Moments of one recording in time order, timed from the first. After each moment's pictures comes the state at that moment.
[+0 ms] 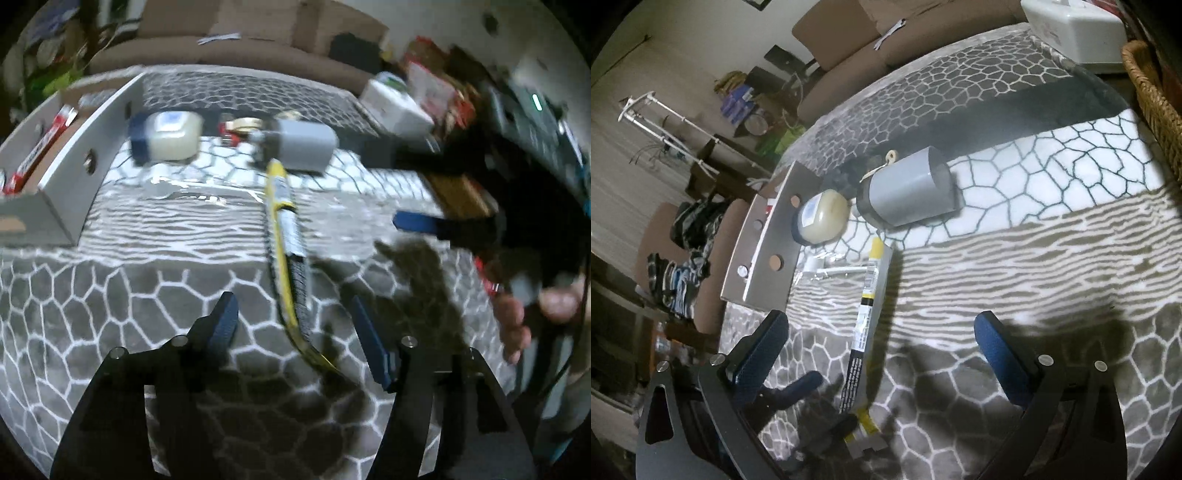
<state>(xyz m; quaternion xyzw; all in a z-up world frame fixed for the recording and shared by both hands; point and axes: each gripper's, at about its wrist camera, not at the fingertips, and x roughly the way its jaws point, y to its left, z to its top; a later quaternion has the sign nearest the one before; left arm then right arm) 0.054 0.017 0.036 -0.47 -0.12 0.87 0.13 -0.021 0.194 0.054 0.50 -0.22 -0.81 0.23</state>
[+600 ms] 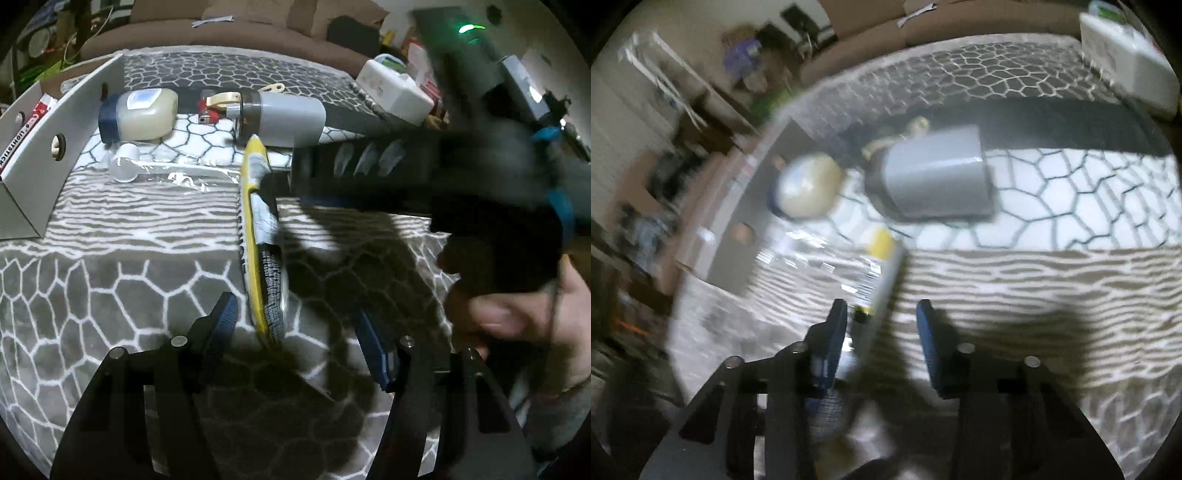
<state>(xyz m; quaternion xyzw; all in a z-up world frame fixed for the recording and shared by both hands) 0.043 0.043 0.018 -0.49 -0.10 0.85 0.14 -0.044 0.141 0.023 0.53 -0.07 -0.82 0.21</state>
